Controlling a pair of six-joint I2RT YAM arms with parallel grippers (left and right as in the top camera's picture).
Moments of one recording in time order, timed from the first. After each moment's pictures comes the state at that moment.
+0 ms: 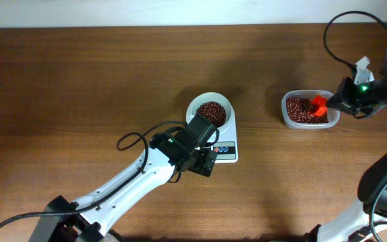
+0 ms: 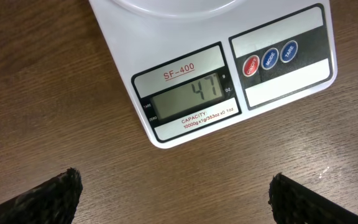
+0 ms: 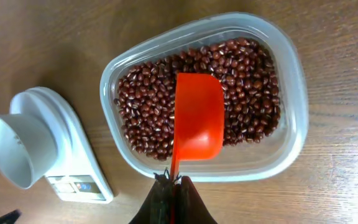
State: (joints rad) left arm -0.71 1.52 1.01 -0.76 -0.09 -0.34; right arm -0.41 1.91 1.67 -1.23 -0.47 -0.03
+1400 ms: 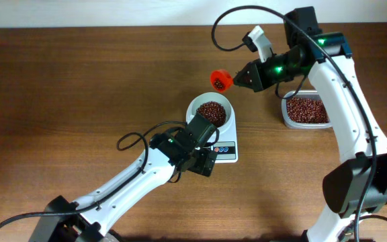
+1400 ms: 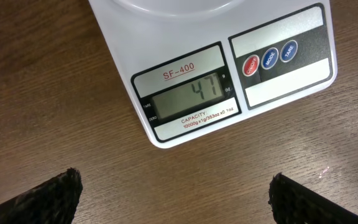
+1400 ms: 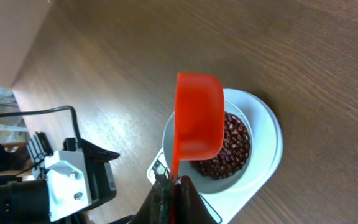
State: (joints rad) left arm -0.71 1.52 1.01 -0.76 -0.09 -0.34; right arm 0.16 1.91 1.87 -1.15 -0.74 -0.27
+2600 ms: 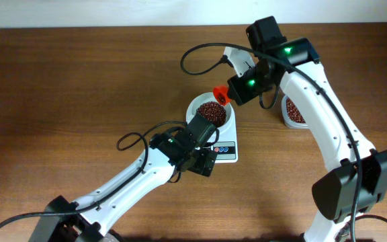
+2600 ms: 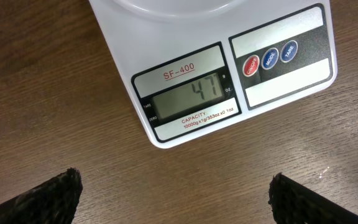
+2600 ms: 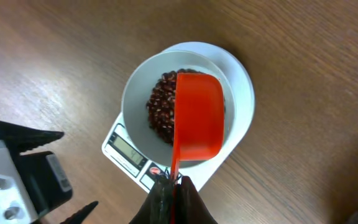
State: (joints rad) left arm -0.71 1.52 1.01 -0.76 -0.09 -0.34; right arm 0.33 1.91 1.87 -1.21 -0.36 -0.20
